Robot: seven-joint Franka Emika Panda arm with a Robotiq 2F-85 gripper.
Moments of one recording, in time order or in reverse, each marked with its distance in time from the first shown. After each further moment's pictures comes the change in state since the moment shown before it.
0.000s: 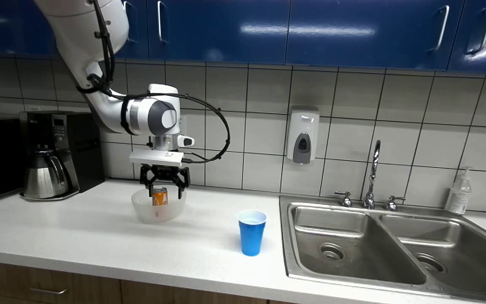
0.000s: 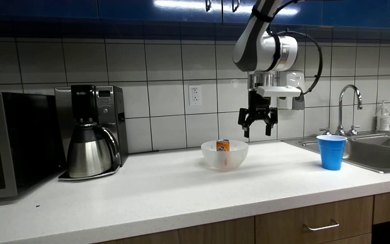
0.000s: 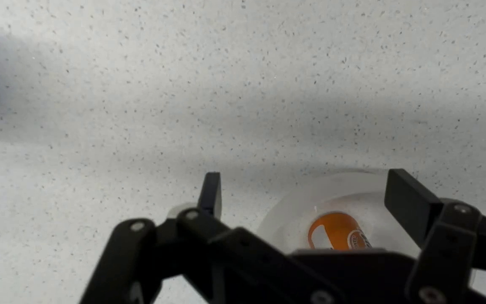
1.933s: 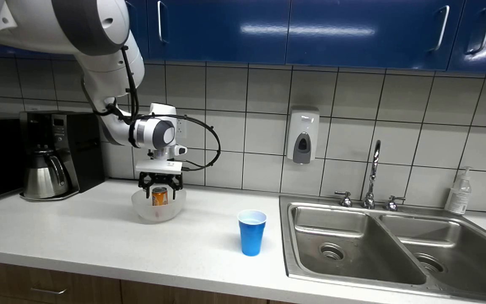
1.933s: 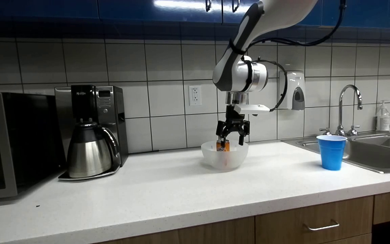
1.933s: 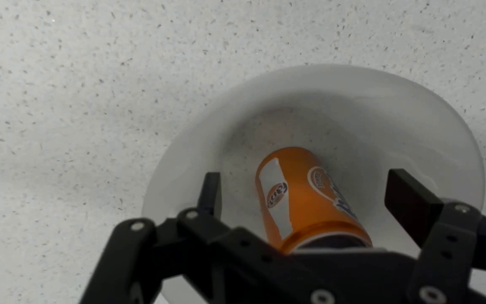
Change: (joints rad) arm -0.002 0.314 0.088 0.349 -0.002 -0.003 -0.086
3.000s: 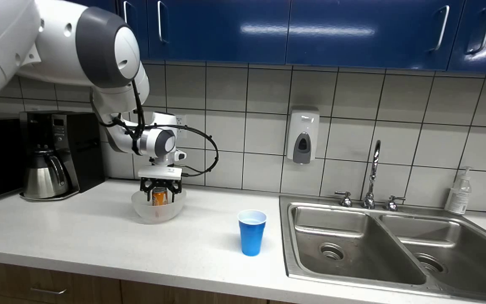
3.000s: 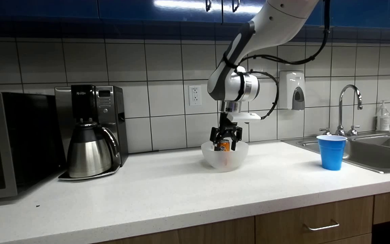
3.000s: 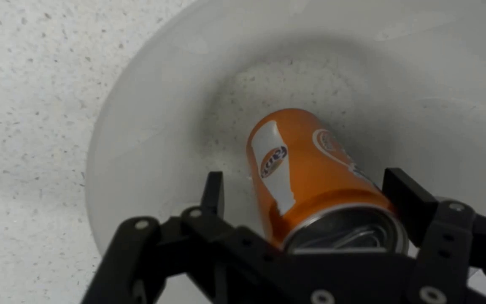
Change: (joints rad) arm 0.012 0.148 0.013 0.169 -0.002 0.000 0.000
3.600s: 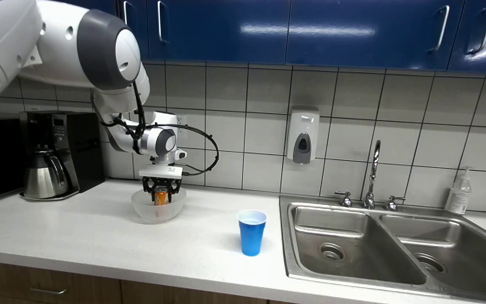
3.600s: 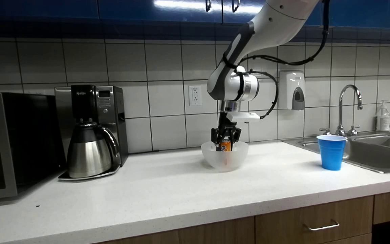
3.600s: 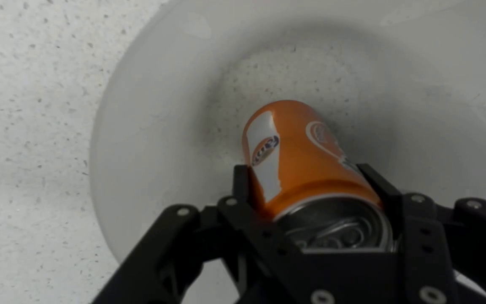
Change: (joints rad) arm 0.000 0.008 0.000 0.019 -0.001 0.000 0.000
